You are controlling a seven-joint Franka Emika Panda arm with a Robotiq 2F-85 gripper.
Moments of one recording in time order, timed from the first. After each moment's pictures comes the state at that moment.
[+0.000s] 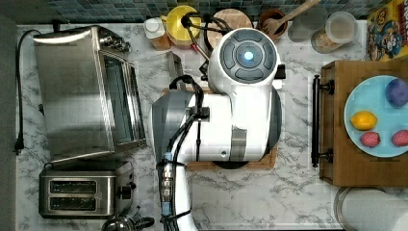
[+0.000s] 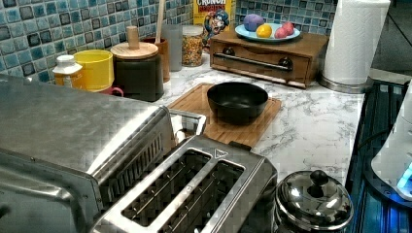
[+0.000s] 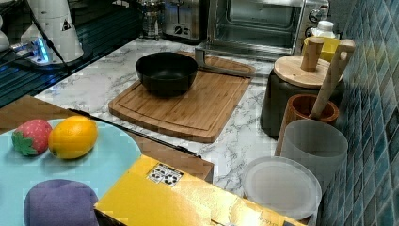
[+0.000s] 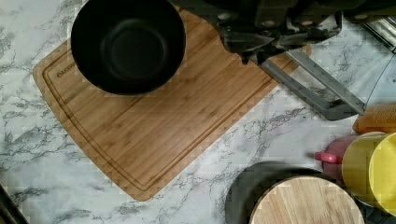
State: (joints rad) arm -0.03 0.06 0.01 -1.74 0.05 0.25 -0.09
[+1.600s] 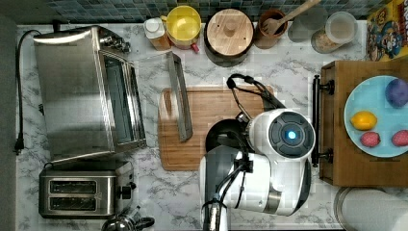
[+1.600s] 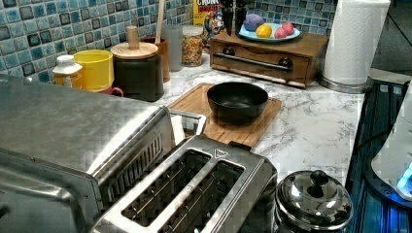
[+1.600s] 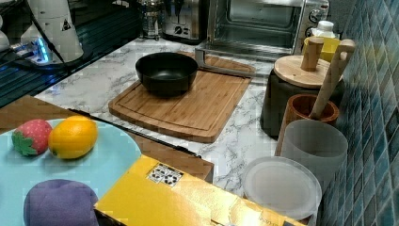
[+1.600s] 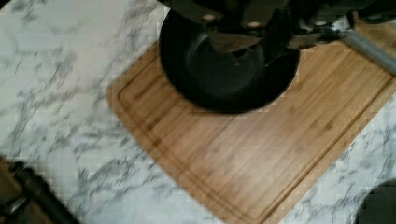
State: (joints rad) arm -0.10 -0.18 -0.09 -2.25 -0.02 0.49 -0.17
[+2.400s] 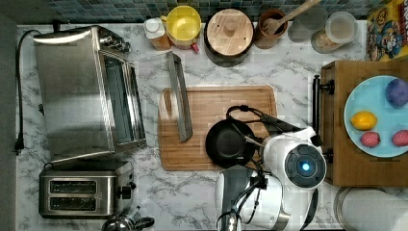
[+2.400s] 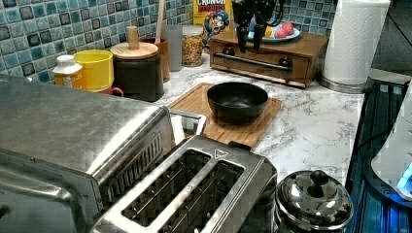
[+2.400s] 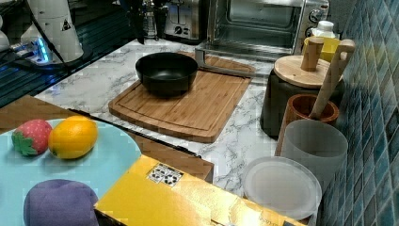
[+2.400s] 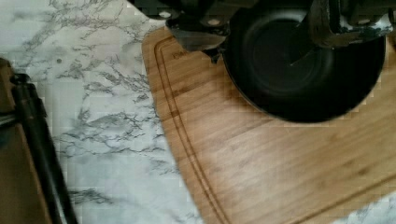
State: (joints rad) arm -0.14 -0.24 -0.15 -2.47 -0.01 0.68 -0.69
